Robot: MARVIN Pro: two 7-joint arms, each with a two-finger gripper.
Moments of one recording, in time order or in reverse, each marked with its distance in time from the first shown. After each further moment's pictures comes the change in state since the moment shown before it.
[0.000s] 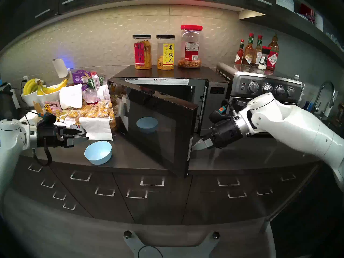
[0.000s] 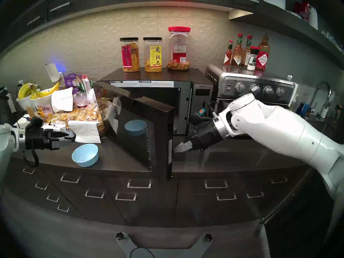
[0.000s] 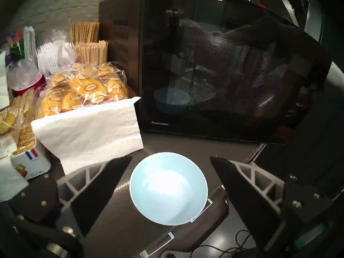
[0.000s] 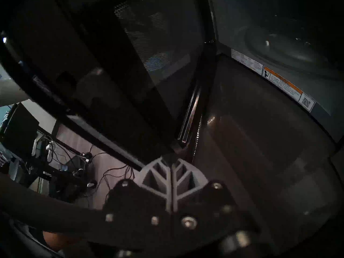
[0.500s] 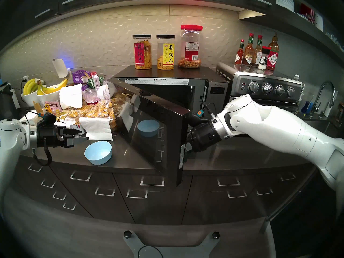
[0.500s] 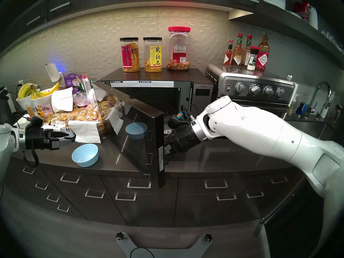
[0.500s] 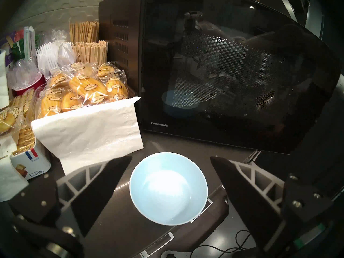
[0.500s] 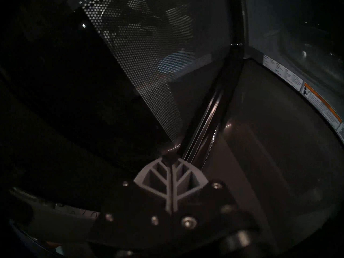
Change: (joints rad) left arm 0.000 0.000 0.000 0.000 0.000 0.000 0.000; right arm -0.001 -0.164 -0.037 -0.007 0.020 0.026 -0.040
